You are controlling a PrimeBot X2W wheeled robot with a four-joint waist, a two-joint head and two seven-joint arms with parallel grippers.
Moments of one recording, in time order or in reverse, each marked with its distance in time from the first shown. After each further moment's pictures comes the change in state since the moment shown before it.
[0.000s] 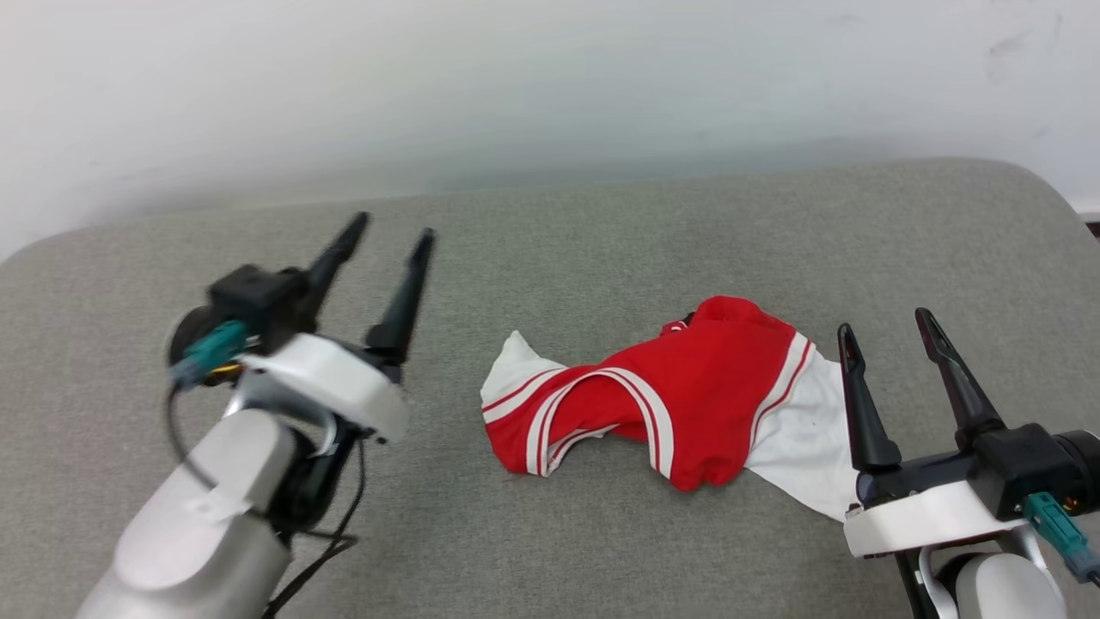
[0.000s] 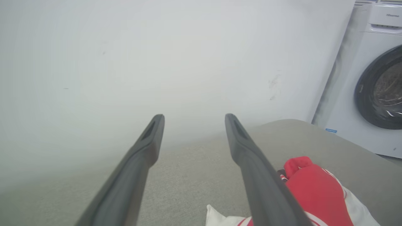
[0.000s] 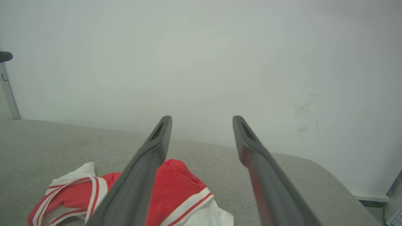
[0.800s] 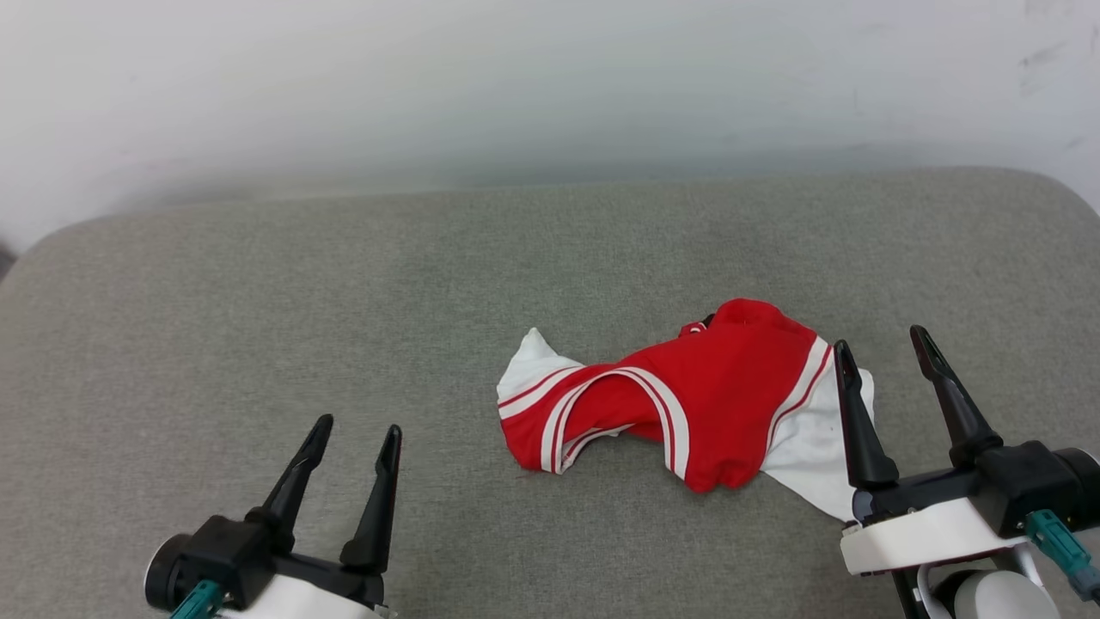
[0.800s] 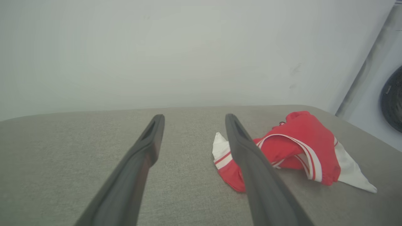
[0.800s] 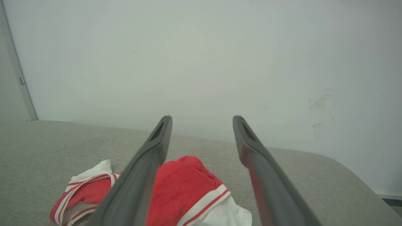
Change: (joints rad) left arm 0.631 -0.210 0.436 -0.351 0.357 -0.107 -0.003; right arm 0.038 0.000 0.008 -0.016 0.037 0.000 0.000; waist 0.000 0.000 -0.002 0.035
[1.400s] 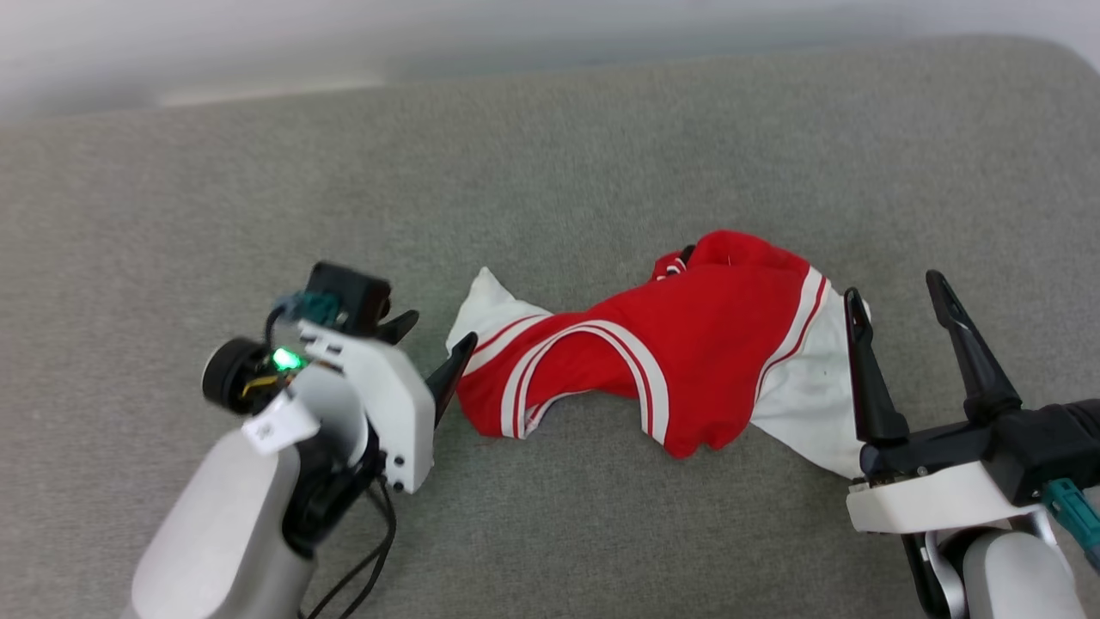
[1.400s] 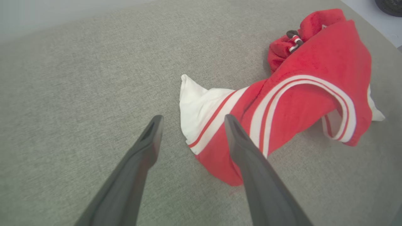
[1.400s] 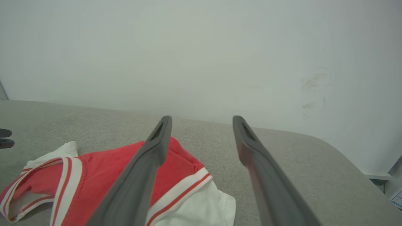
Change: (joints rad) left arm -0.472 0.095 -0.175 0.138 -0.148 -0.029 0.724; right arm -0.066 0.000 -0.002 -0.043 -0.030 0.000 0.000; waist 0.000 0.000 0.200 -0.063
